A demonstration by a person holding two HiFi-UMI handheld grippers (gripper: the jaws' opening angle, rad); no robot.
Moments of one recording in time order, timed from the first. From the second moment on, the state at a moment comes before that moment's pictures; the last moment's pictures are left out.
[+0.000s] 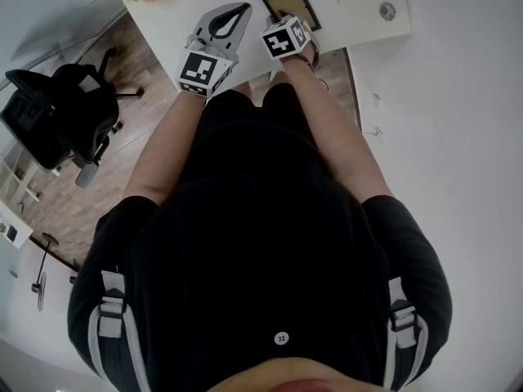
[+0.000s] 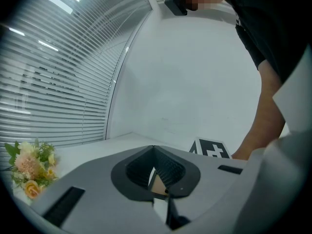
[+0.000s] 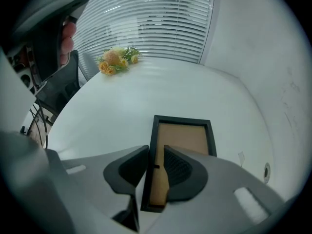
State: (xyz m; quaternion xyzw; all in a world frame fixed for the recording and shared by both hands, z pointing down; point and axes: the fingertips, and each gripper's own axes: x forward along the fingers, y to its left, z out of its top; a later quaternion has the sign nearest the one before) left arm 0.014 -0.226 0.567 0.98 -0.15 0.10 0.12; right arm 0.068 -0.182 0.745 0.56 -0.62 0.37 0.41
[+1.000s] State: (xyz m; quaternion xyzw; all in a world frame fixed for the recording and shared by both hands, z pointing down) left arm 0.012 -0.223 0.528 0.97 -0.19 0.08 0.10; right arm 0.075 -0.195 0.674 0.56 -0.66 0.39 0.32
